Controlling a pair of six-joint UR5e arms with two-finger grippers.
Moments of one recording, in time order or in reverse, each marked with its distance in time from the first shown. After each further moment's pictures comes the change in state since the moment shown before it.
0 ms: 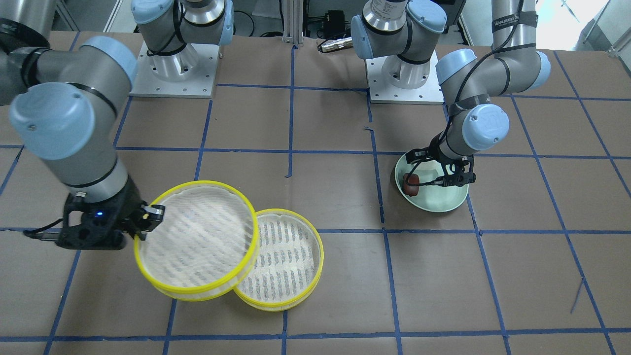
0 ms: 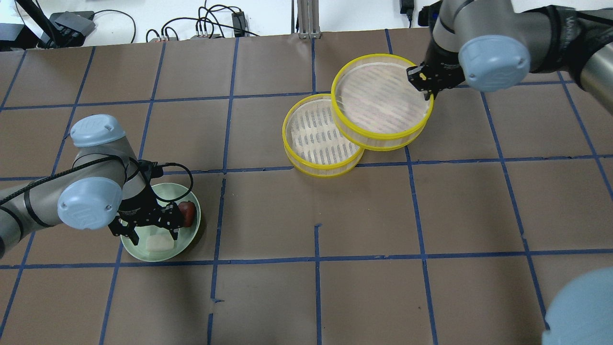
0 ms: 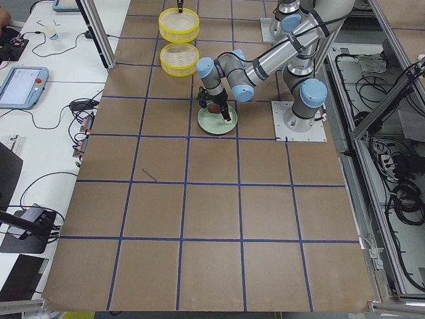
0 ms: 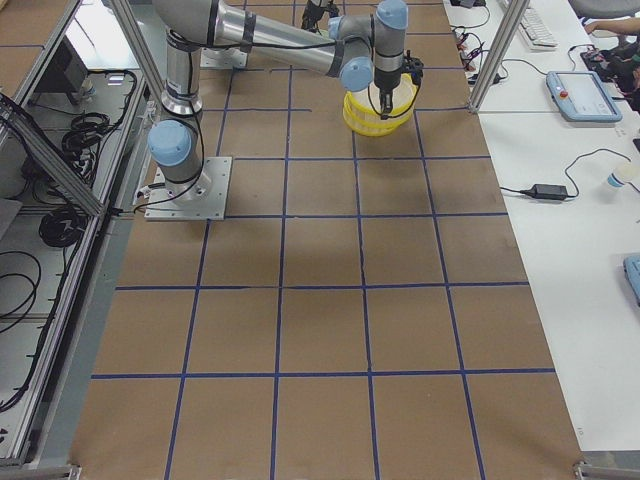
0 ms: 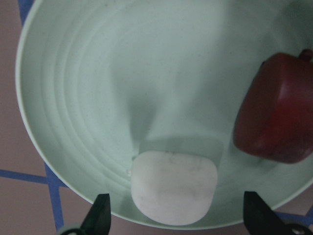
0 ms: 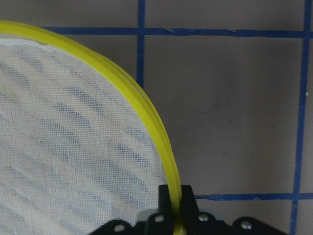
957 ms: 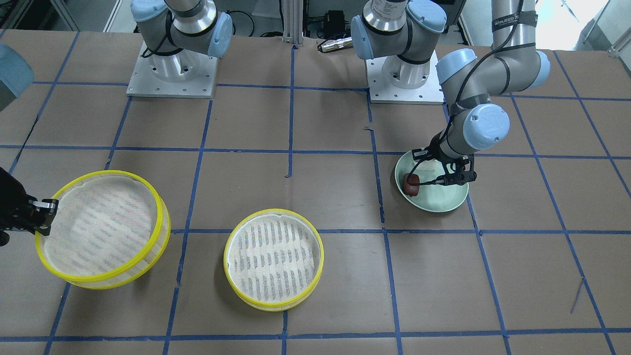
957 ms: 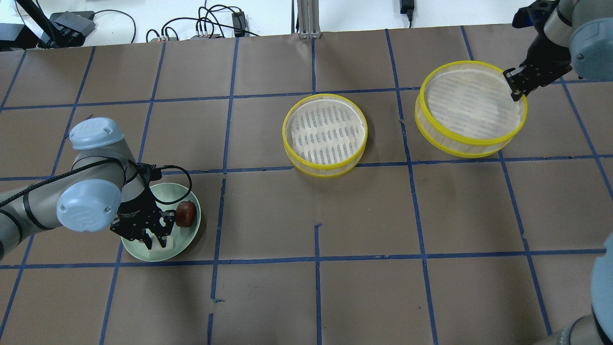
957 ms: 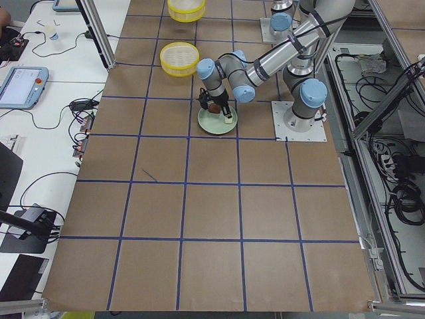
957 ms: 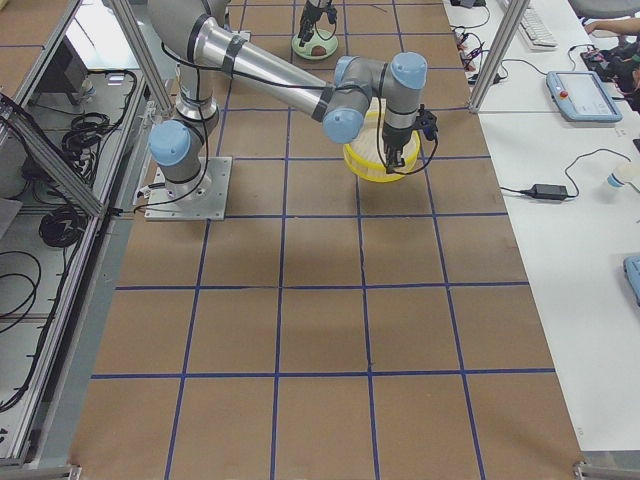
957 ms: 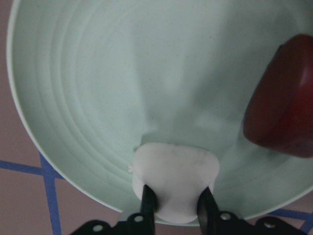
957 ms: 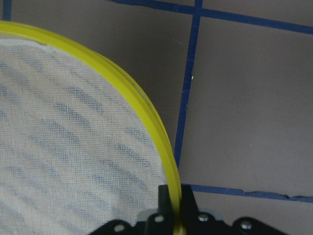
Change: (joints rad) left arm 0.010 0.006 -0.004 0.000 -0.002 -0.016; right arm -0.258 0.004 0.024 0.017 -0.002 -0.370
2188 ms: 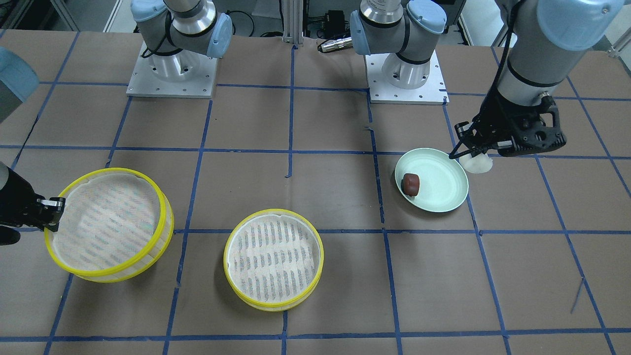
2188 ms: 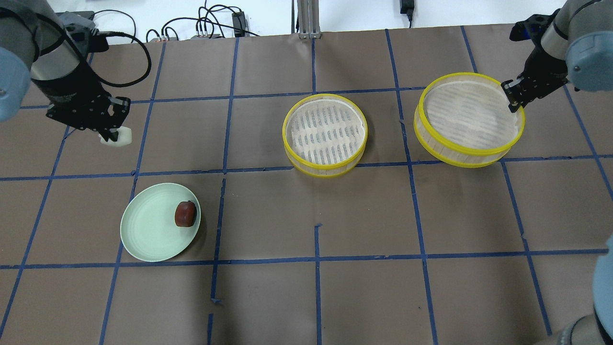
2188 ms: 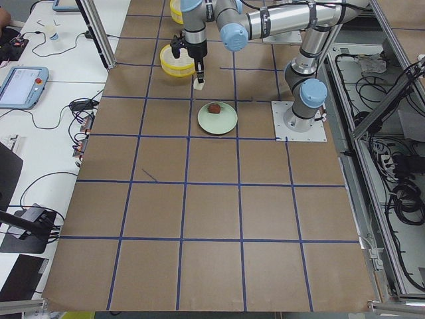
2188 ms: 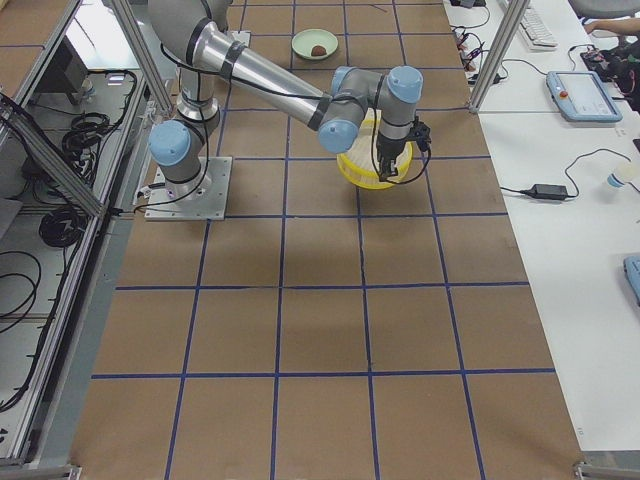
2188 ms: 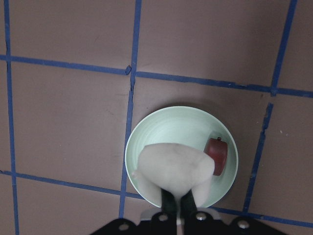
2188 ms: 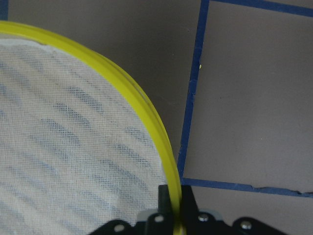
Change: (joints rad) left arm -0.151 0.086 0.562 -0.307 -0.012 -0.049; right arm -0.002 -0.003 0.027 -0.009 0.005 0.001
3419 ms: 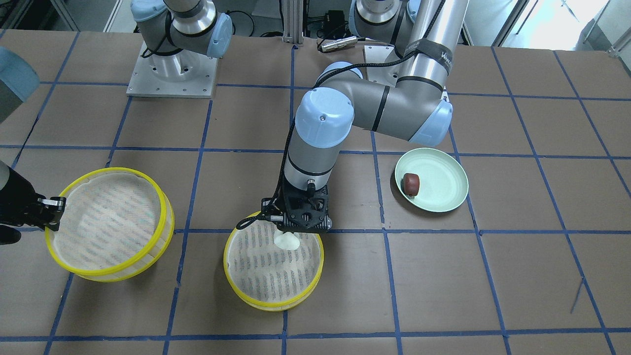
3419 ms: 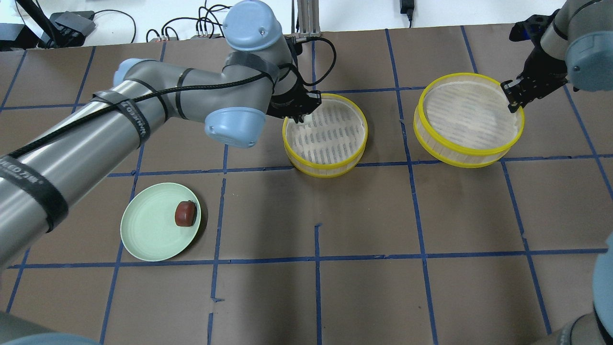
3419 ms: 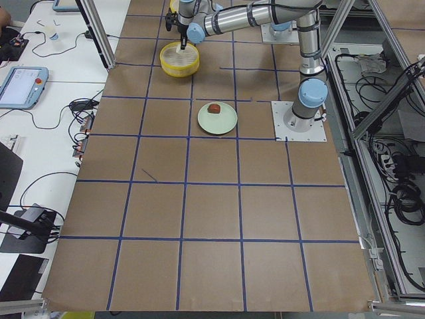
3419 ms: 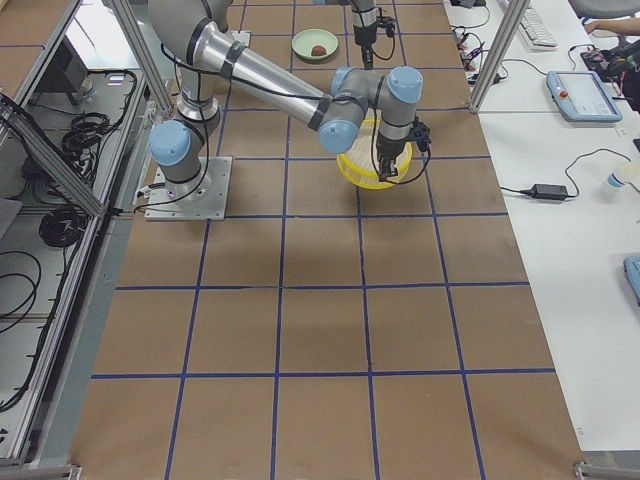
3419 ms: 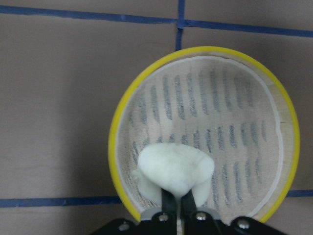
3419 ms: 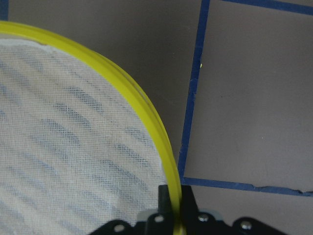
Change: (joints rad) left arm -0.448 -0.408 0.021 0.633 -0.230 -0.384; right arm 0.000 0.000 0.002 0.002 0.001 0.002
